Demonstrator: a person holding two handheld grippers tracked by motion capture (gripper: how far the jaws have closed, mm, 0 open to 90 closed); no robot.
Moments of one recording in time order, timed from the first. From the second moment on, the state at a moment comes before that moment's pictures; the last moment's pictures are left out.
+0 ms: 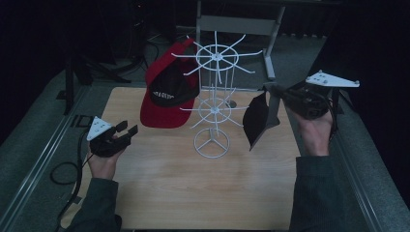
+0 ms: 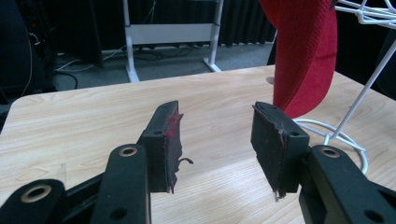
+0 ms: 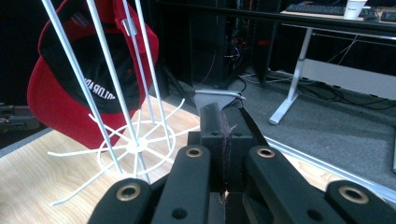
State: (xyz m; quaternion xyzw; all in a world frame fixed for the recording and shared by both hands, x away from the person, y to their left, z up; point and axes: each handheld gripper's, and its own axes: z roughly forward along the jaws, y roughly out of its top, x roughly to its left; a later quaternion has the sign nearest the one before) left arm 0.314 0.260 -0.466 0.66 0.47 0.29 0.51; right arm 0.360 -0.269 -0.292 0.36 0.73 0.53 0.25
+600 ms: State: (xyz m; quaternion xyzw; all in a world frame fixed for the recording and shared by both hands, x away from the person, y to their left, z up) left arm 0.314 0.260 -0.466 0.66 0.47 0.29 0.51; right arm 0.362 -0.267 -0.273 0.35 0.72 0.53 0.26
